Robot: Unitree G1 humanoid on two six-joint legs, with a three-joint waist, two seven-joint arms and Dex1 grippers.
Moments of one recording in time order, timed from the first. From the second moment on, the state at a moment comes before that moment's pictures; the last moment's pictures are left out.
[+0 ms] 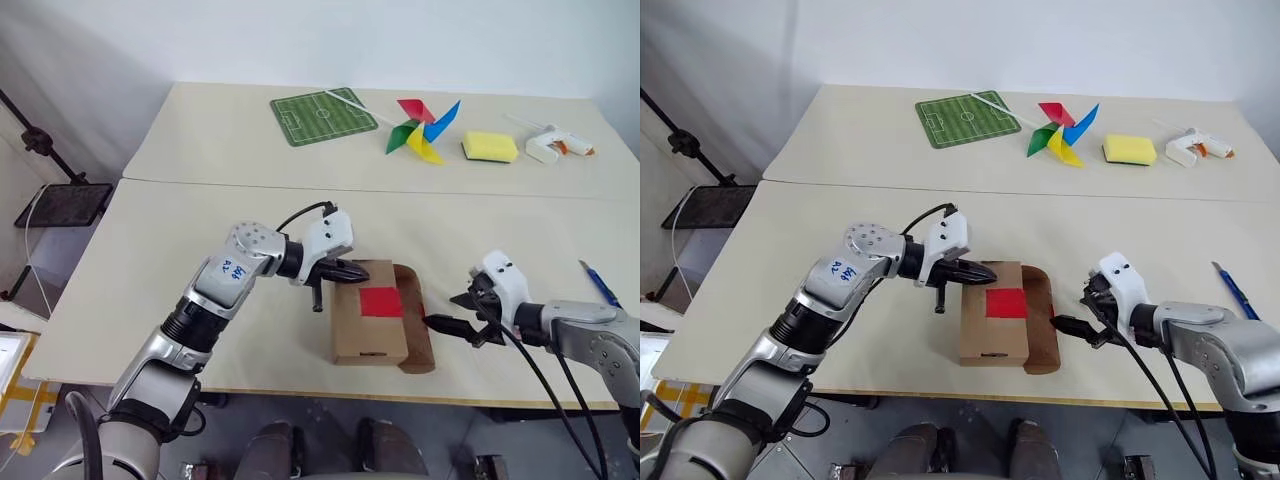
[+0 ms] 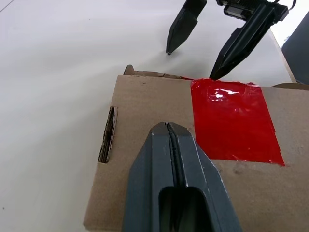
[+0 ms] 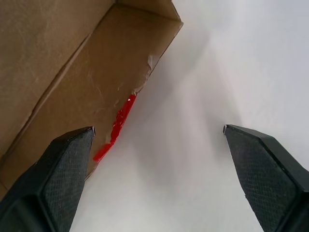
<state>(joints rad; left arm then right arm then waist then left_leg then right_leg) -0.79 0.38 -0.38 0.07 -0.17 0.58 -1.01 -0.22 -0.84 -0.12 -0.37 0.66 1.14 0.61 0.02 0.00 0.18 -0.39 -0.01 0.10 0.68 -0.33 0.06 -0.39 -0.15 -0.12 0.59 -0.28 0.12</state>
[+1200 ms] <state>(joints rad) -0.78 0.38 -0.37 0.04 -0.16 0.59 -1.00 -0.34 -0.76 -0.18 -0.16 0.70 1.26 0.80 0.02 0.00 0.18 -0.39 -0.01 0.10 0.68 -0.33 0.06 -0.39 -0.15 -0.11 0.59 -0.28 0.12</state>
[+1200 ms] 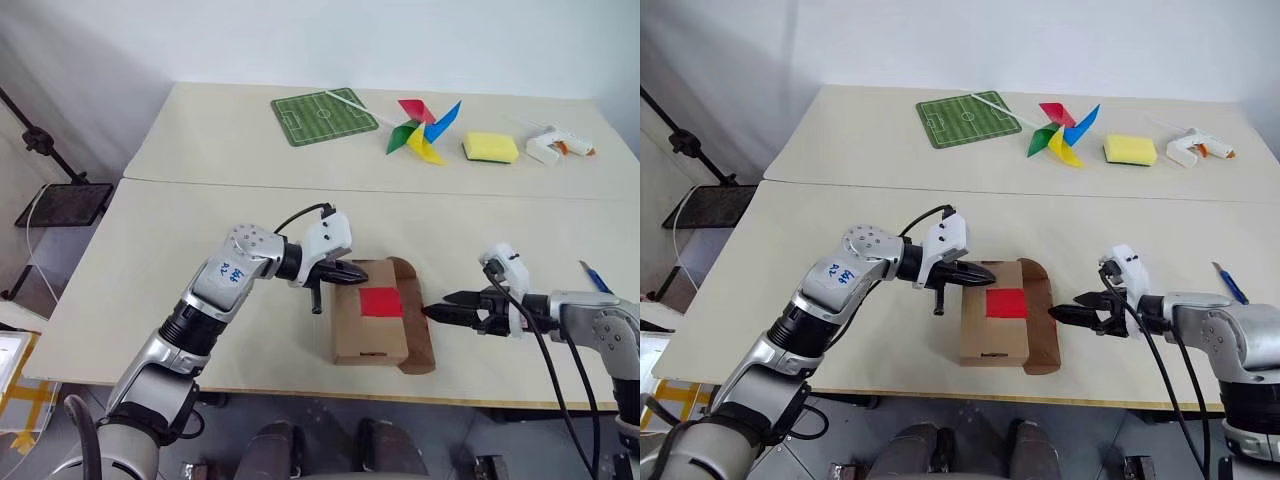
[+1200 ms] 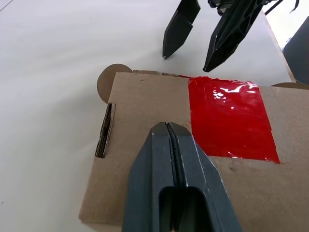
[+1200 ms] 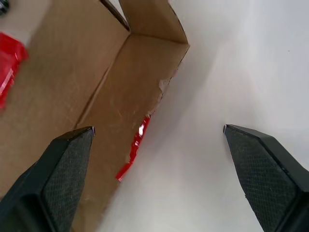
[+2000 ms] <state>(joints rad) -0.77 0.40 -0.36 0.05 -0.17 0.56 -1.04 -0.55 -0.66 0.00 0.09 0.75 1.40 0.86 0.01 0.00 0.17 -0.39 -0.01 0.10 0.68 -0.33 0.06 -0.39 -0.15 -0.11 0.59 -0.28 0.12</state>
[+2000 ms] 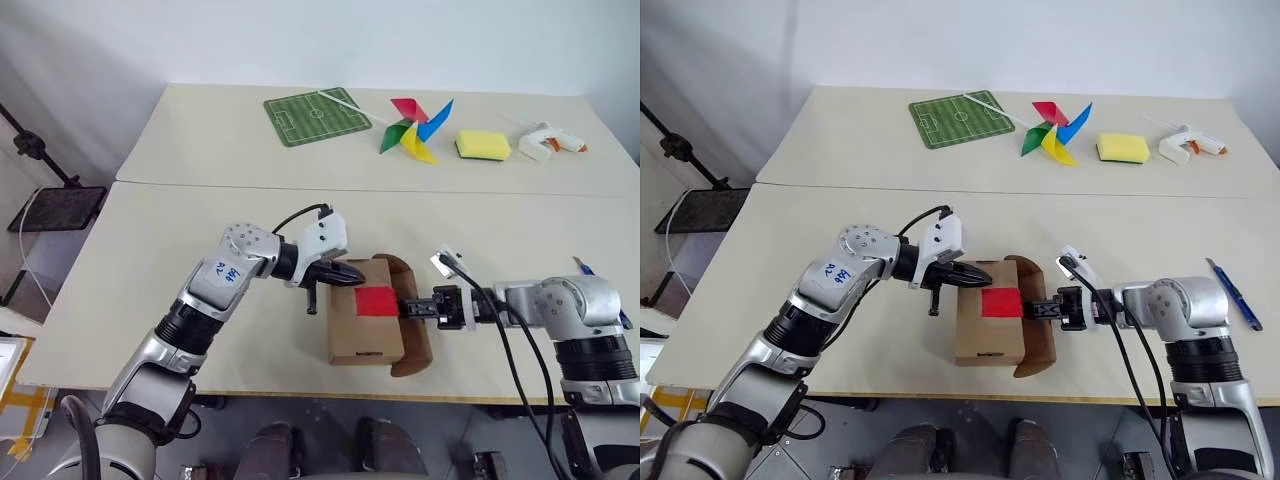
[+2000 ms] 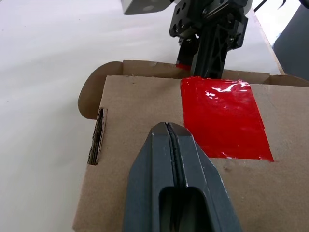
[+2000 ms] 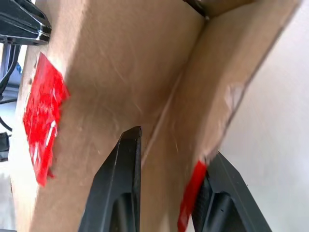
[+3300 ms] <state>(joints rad) -0.75 0.05 -0.27 0.37 -0.13 0.07 -0.80 -1.09 -1.09 0.30 0.29 0.80 1.61 0.87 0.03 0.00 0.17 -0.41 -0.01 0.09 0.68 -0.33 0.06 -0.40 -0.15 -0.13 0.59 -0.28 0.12</state>
